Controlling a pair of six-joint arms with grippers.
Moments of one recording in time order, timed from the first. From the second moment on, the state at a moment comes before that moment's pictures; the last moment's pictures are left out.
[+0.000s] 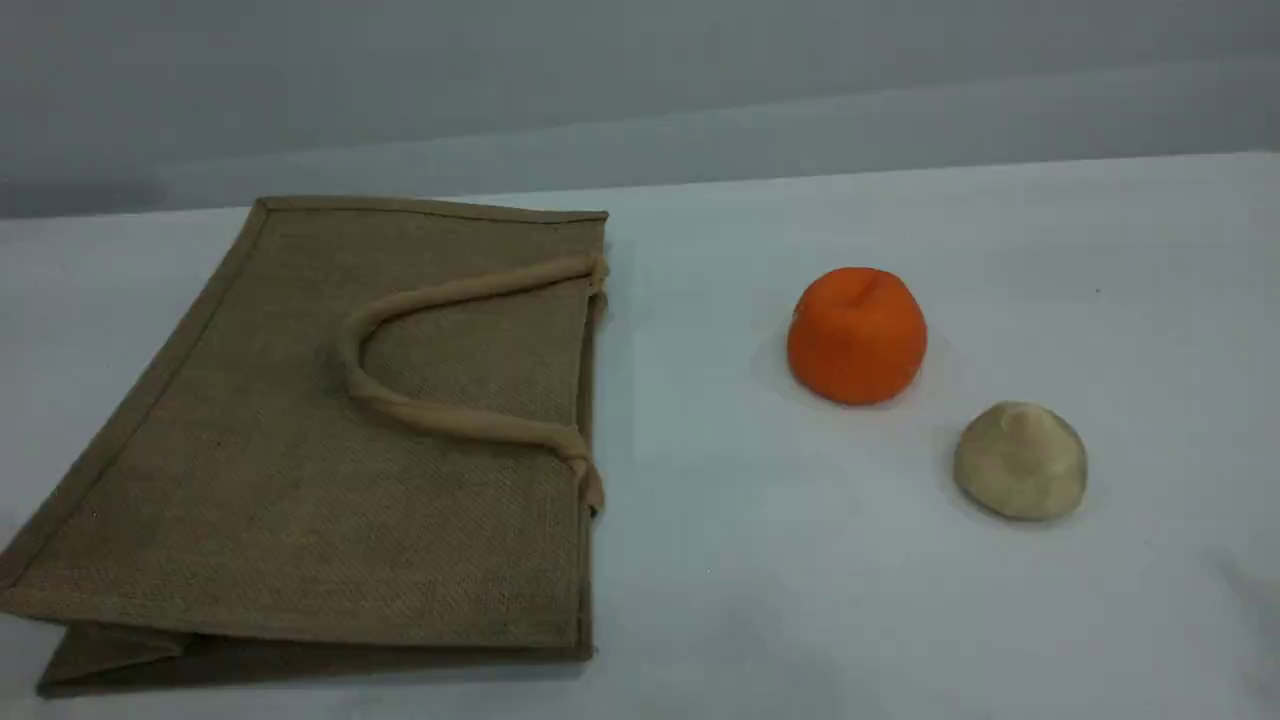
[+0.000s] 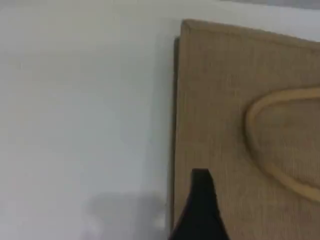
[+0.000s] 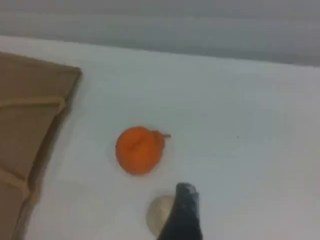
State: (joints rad) left arm -0.01 1.21 -1.09 0.00 0.77 -0.07; right arm -0.03 1.02 -1.12 0.20 0.89 -0.13
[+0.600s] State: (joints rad) left arm -0.01 1.67 -1.30 -0.10 0.74 -0.11; right arm -0.03 1.20 -1.13 0.22 0.78 -0.14
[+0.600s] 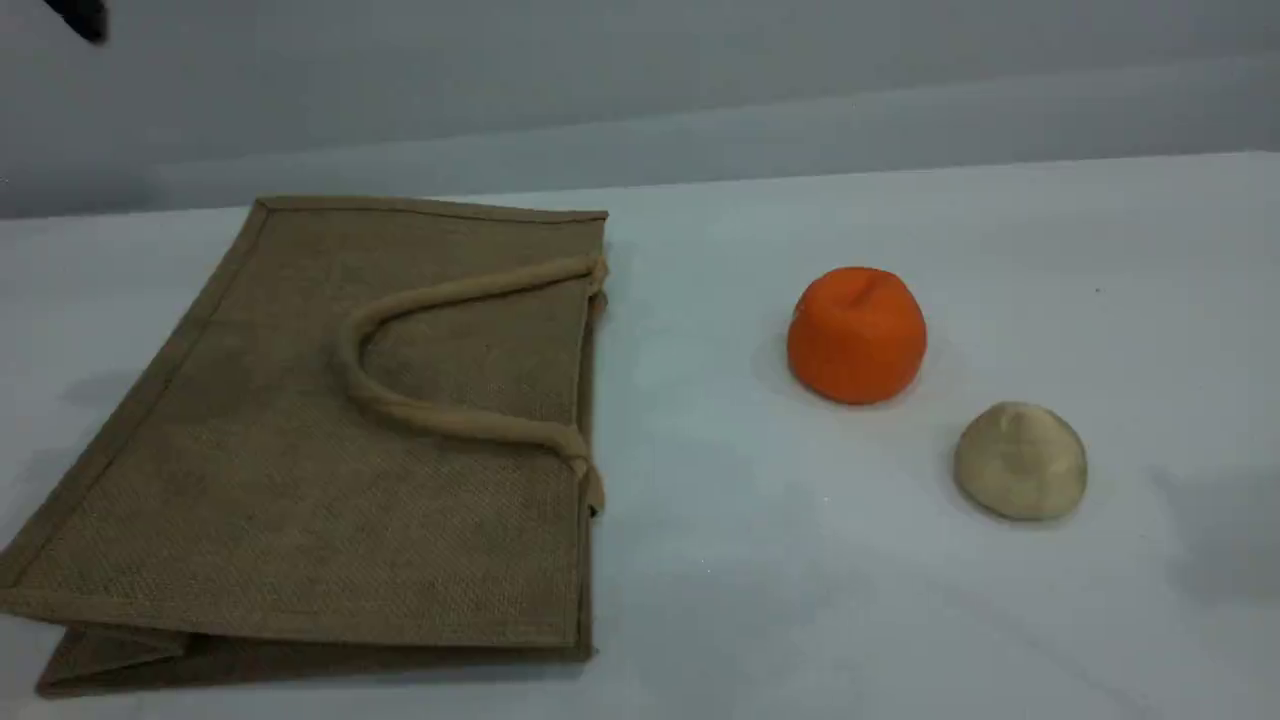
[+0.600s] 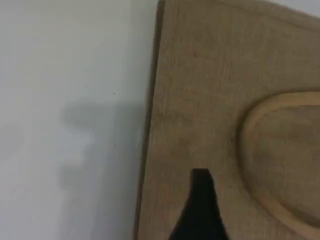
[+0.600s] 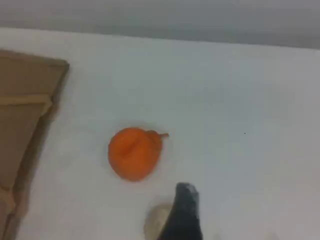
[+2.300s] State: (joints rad) left arm -0.17 2.26 -1.44 -0.19 0.60 -0.17; right arm -0.03 1.38 -1.13 0.18 0.74 -0.14
